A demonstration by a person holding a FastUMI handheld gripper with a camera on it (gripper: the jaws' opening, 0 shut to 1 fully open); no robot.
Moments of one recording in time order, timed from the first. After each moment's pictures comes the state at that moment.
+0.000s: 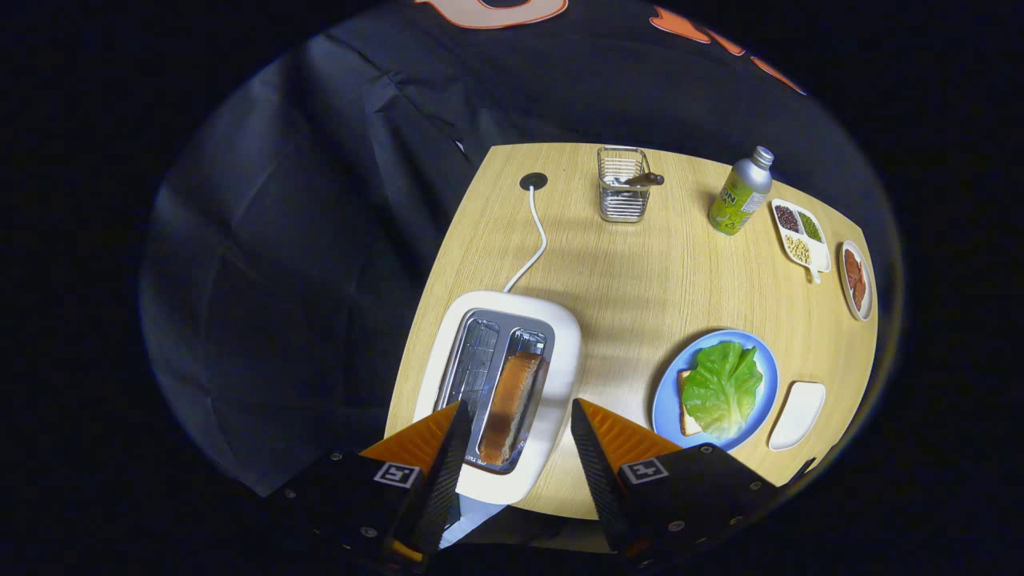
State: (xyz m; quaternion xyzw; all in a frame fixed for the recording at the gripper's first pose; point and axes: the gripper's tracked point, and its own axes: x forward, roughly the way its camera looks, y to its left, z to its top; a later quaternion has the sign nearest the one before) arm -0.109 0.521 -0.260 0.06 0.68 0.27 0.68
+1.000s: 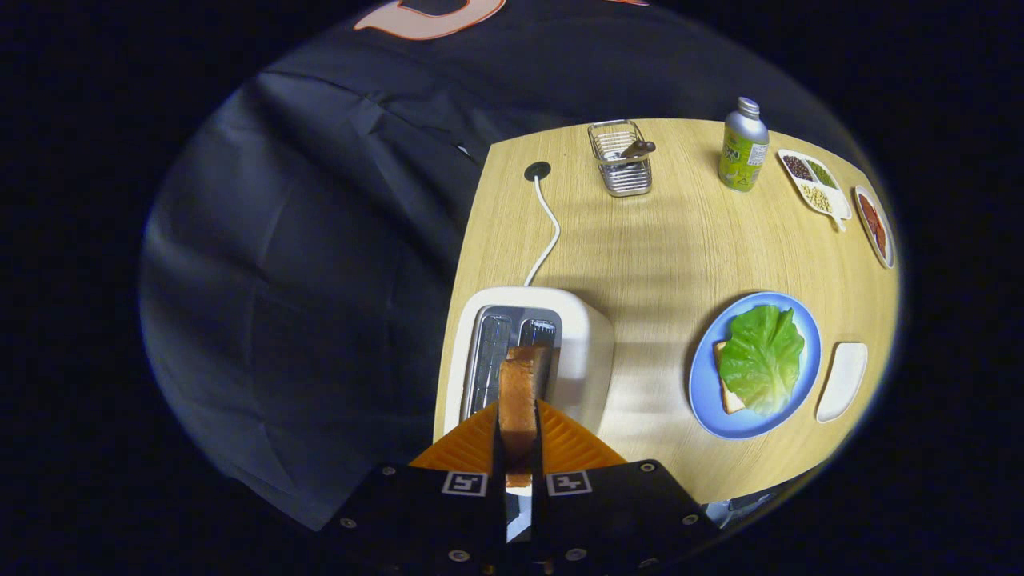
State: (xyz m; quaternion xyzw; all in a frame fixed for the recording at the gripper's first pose) arm -0.110 0.511 -0.242 0.18 0.68 0.29 0.64
